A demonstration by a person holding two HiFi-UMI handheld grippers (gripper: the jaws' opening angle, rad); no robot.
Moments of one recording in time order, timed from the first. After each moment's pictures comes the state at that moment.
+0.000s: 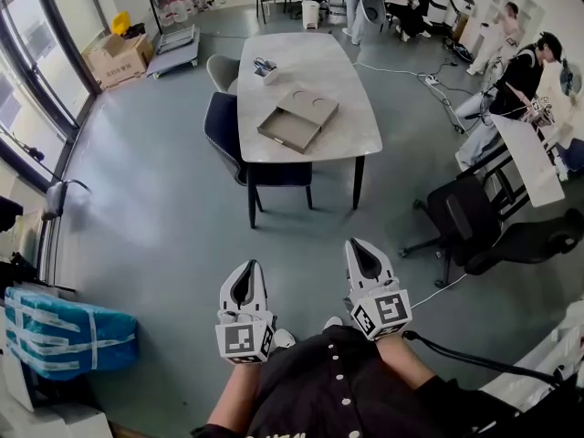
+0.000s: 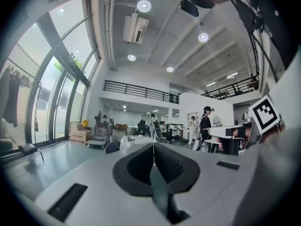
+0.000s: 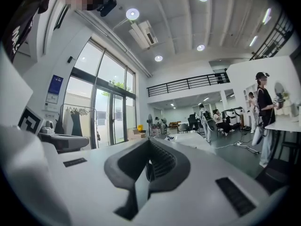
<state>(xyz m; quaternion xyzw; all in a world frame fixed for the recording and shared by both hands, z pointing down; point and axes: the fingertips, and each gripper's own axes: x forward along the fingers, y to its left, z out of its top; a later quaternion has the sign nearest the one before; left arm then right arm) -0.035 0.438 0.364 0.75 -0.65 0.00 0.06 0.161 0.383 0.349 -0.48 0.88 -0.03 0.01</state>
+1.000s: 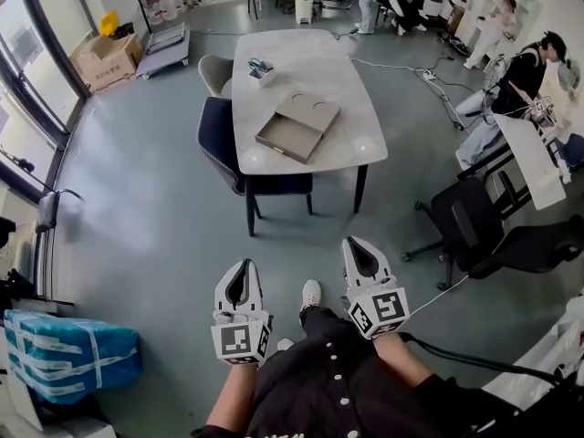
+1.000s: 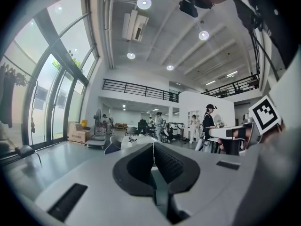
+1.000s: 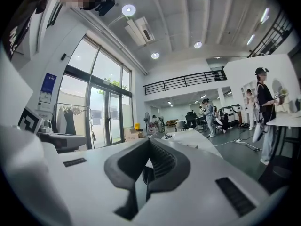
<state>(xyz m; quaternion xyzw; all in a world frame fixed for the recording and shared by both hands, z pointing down) -0.076 0.353 0.377 0.76 -0.65 0.01 0.06 0.126 0.300 0.371 -0.49 0.87 -0.05 0.00</state>
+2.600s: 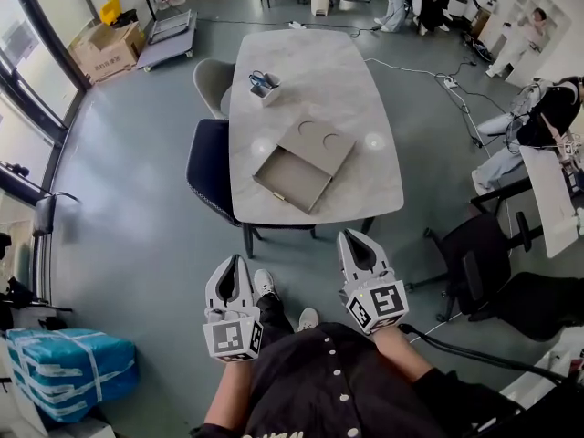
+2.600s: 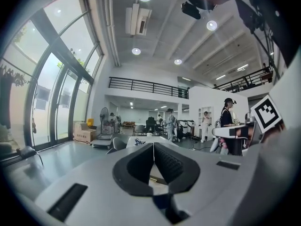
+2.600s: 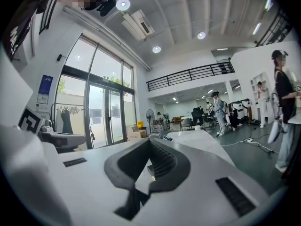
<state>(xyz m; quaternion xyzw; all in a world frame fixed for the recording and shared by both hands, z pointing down) -0.104 0.111 0.388 0.72 -0.69 0.02 0.07 0.104 0.039 0.385 -0.45 0.89 -0.07 -0.01</state>
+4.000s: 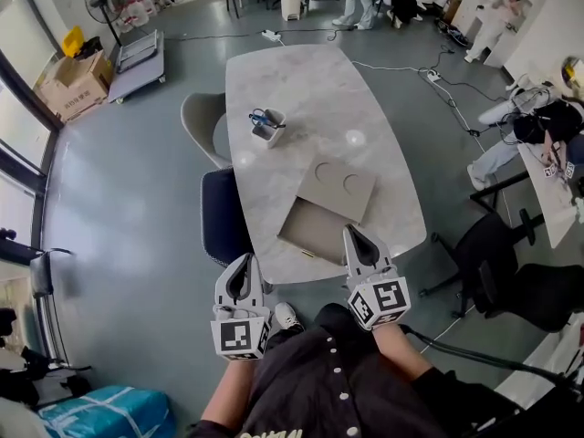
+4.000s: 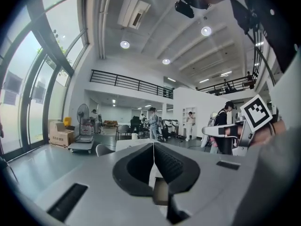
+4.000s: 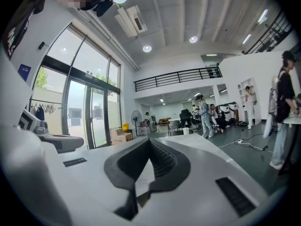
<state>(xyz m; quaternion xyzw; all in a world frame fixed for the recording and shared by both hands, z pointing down) -0.204 -0.094 0.374 0.80 -0.59 0.03 0.06 -0.007 -0.138 0.371 -0.53 0.84 -0.07 -0.01</state>
